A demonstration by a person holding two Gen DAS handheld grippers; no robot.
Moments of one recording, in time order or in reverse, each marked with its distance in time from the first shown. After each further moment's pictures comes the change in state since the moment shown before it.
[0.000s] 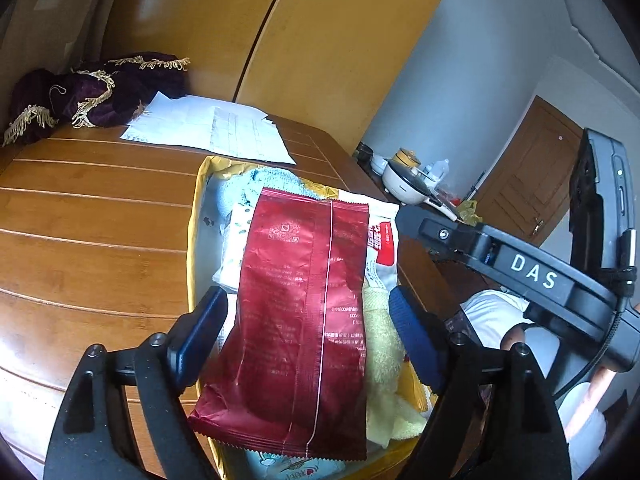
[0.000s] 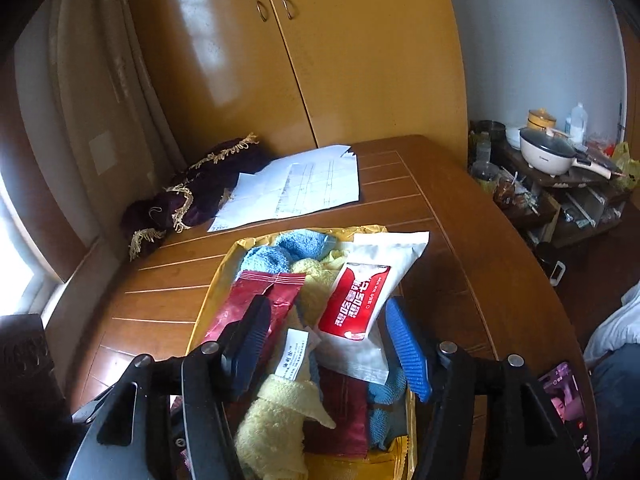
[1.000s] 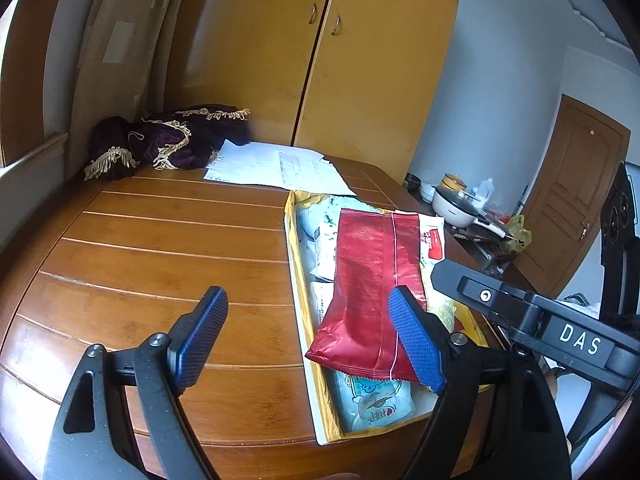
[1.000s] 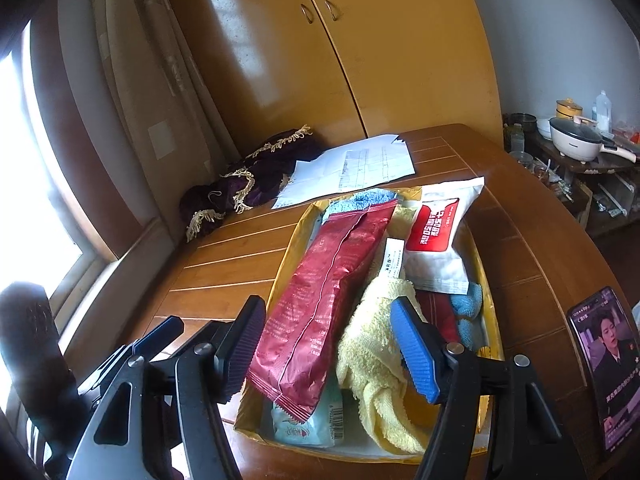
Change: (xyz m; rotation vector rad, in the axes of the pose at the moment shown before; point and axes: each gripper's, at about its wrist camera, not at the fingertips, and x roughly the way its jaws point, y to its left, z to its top) left arm -0.065 0.017 -0.024 0.073 -0.172 0.224; right arm -0.035 0.040 -0.061 0.018 -0.014 0.151
